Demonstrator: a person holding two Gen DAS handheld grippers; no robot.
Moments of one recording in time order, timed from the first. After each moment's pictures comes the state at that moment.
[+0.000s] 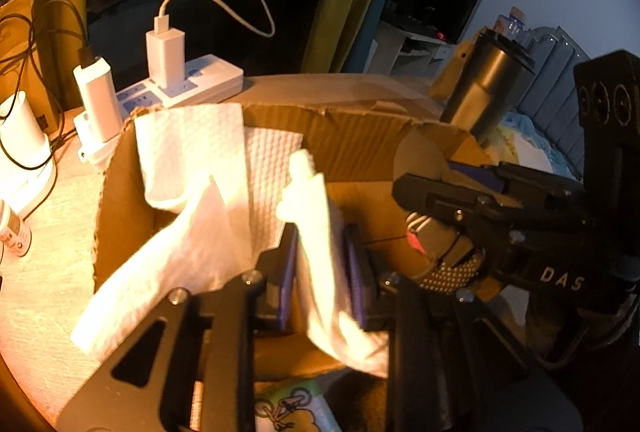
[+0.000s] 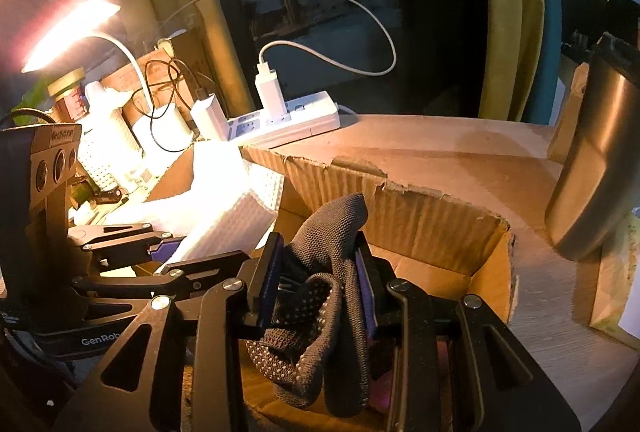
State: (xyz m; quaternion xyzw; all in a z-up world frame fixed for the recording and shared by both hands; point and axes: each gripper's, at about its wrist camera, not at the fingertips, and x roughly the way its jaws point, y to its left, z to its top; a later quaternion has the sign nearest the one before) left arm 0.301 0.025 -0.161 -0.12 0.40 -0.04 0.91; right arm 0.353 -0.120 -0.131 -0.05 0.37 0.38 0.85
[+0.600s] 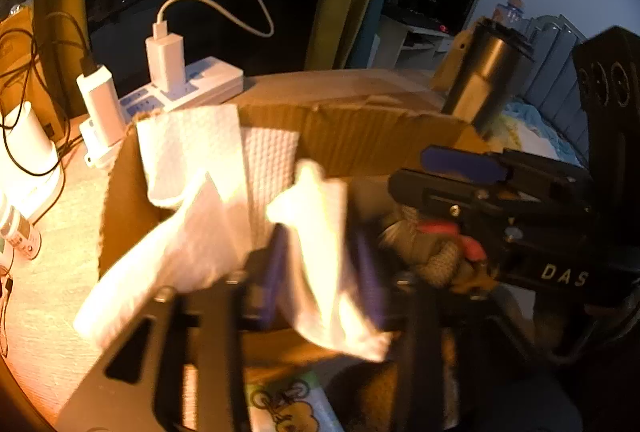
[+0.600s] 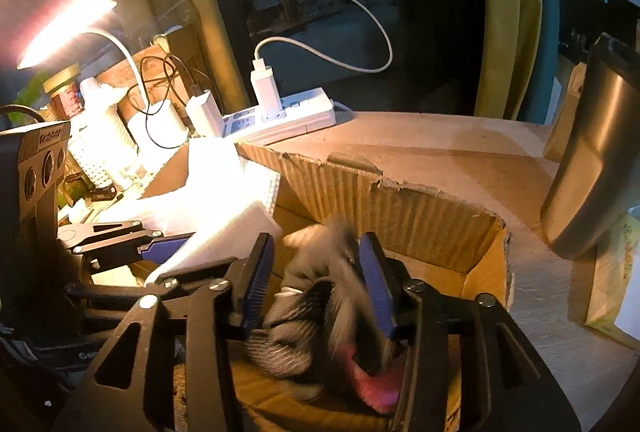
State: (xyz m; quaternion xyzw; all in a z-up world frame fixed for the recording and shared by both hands) left arm 0.302 0.019 -0.159 -0.10 0.41 -0.03 0.91; right arm 0.353 -0.117 -0.127 -0.06 0.37 0.38 0.85
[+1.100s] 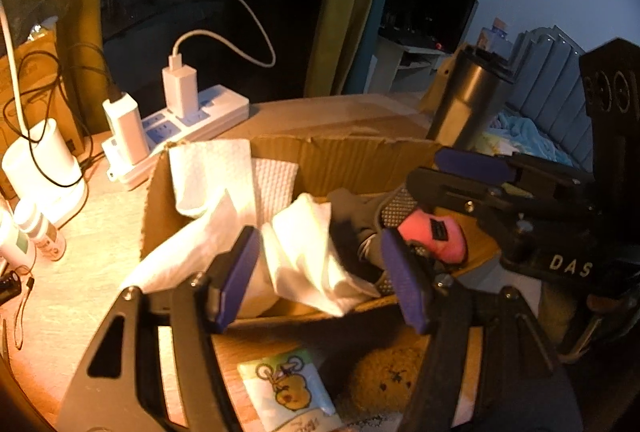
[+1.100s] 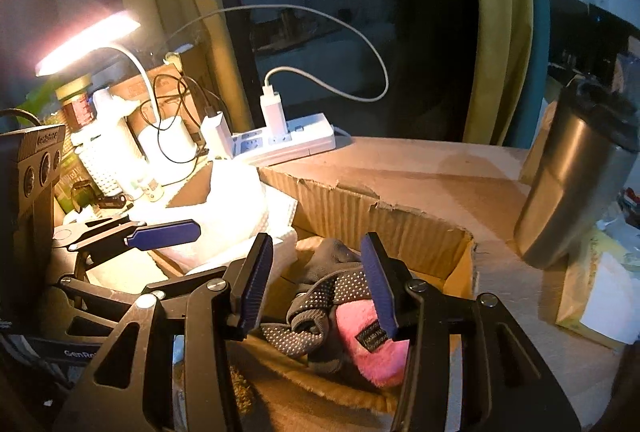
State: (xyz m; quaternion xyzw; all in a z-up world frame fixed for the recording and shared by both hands) left arm 0.278 0.021 -0.130 -0.10 0.38 -0.03 0.92; right arm 0.329 -0.131 -0.095 -0.07 0.34 0.37 0.86
